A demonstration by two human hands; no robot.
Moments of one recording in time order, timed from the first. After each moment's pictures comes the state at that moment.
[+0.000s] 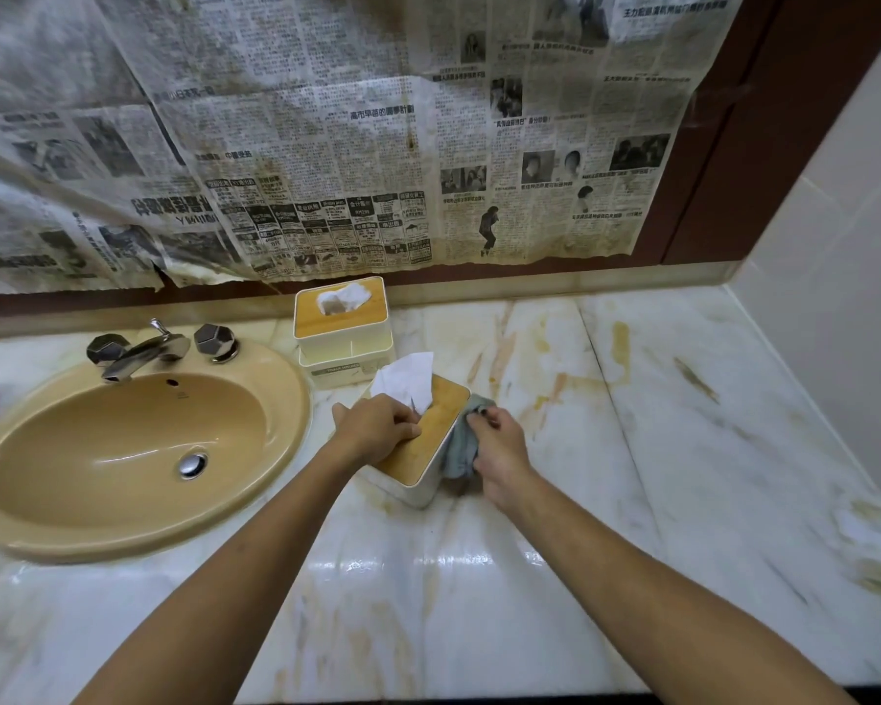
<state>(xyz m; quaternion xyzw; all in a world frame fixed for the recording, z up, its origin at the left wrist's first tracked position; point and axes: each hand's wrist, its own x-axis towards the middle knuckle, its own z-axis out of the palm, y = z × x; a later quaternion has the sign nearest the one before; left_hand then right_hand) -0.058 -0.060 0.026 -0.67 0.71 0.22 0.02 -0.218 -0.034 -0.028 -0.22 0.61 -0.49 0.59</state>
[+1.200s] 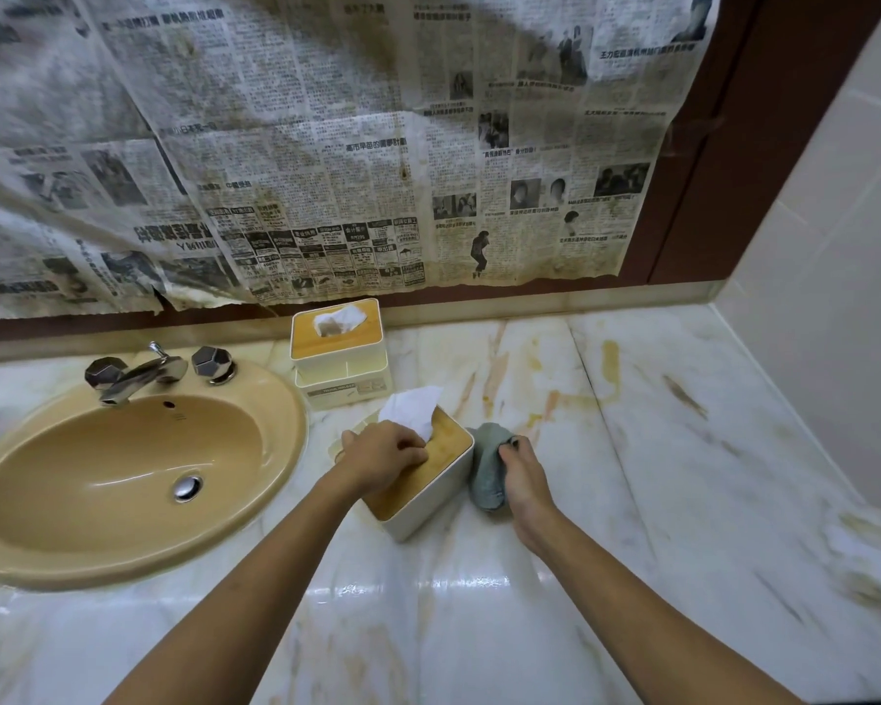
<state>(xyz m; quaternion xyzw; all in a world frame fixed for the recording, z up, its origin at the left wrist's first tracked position) -0.066 -0.049 0.021 -0.65 0.72 0.25 -0.02 -0.255 -0.007 -0.022 -0.27 0.64 -0.44 0.58</state>
